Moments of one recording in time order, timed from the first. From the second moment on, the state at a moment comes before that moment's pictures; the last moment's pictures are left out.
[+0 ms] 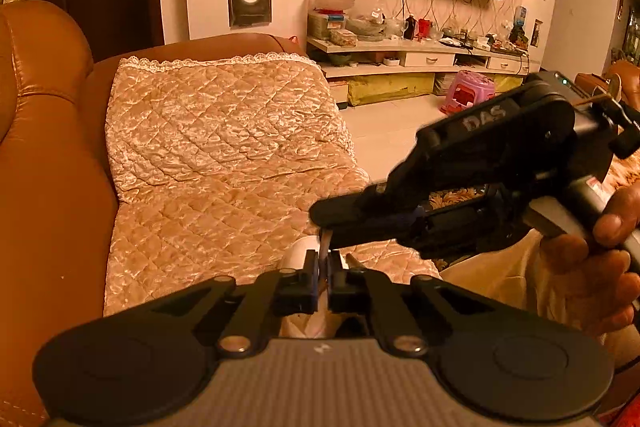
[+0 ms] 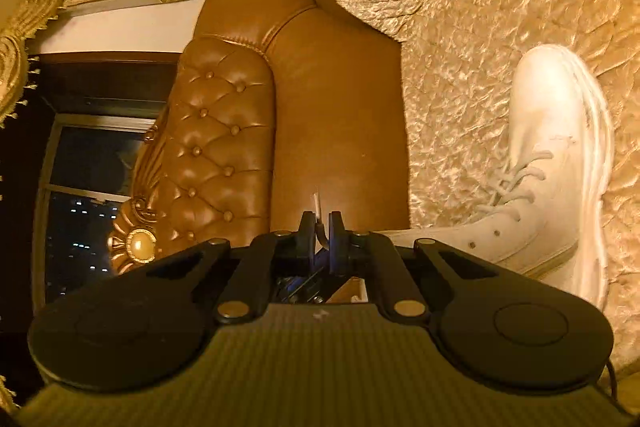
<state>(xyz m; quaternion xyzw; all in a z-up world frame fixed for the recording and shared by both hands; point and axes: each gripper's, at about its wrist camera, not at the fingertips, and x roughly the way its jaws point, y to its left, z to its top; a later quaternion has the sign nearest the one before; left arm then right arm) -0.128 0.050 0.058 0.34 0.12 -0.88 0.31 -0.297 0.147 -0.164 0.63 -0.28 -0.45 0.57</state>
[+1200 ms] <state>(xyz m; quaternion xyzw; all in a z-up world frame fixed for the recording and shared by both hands) -0.228 0.074 0.037 0.60 -0.19 -0.77 0.04 -0.286 0.223 -0.166 0.58 -0.09 -0.63 0.51</state>
